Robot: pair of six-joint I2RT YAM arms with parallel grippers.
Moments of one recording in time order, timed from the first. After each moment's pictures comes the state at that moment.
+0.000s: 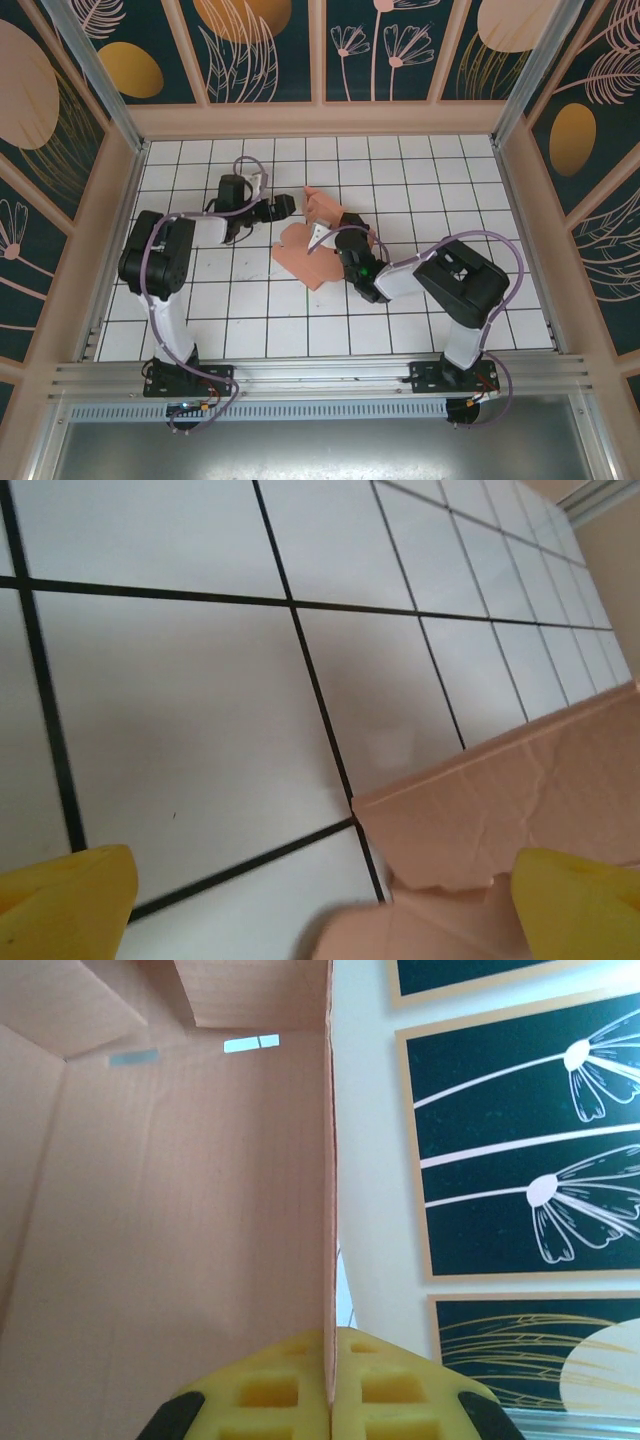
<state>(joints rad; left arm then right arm) -0.25 1.93 0.96 0.37 0.52 -0.48 0.85 1.79 0.68 0.84 0.73 -1.15</state>
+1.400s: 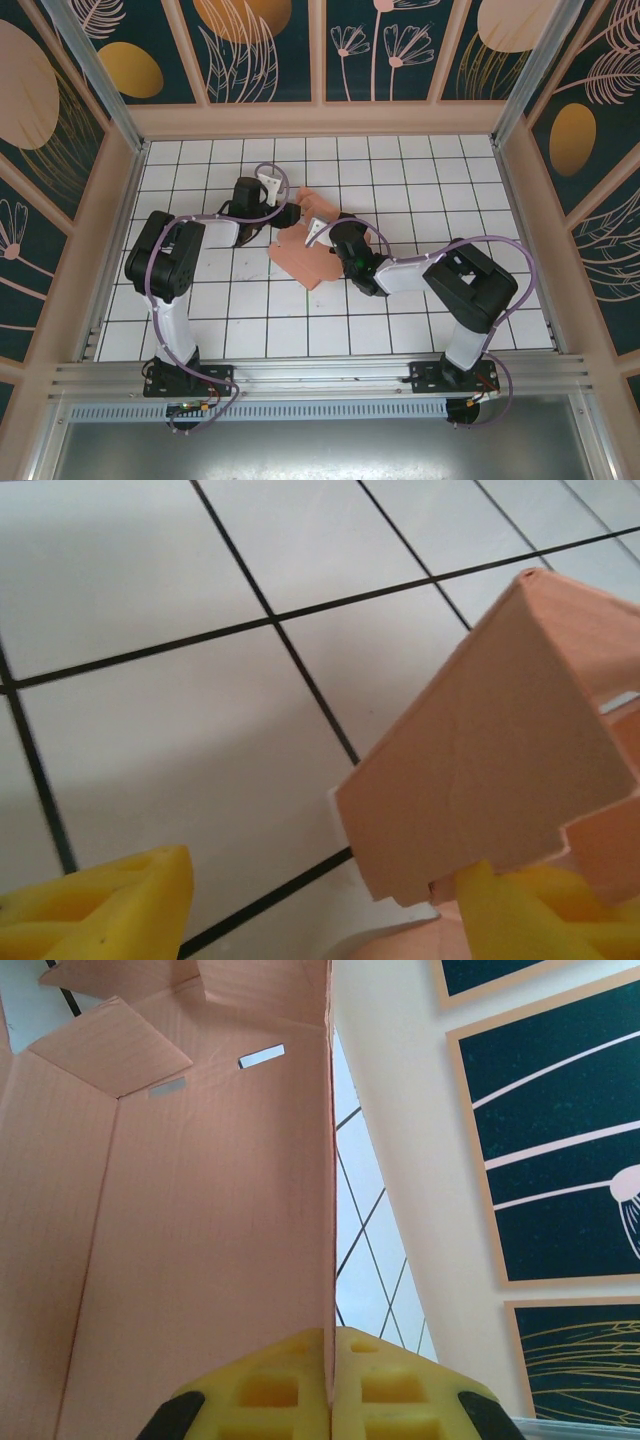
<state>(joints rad) -0.35 1.95 1.01 0.32 0.35 -0.17 0.85 1.75 0.75 0.60 0.66 -0.95</state>
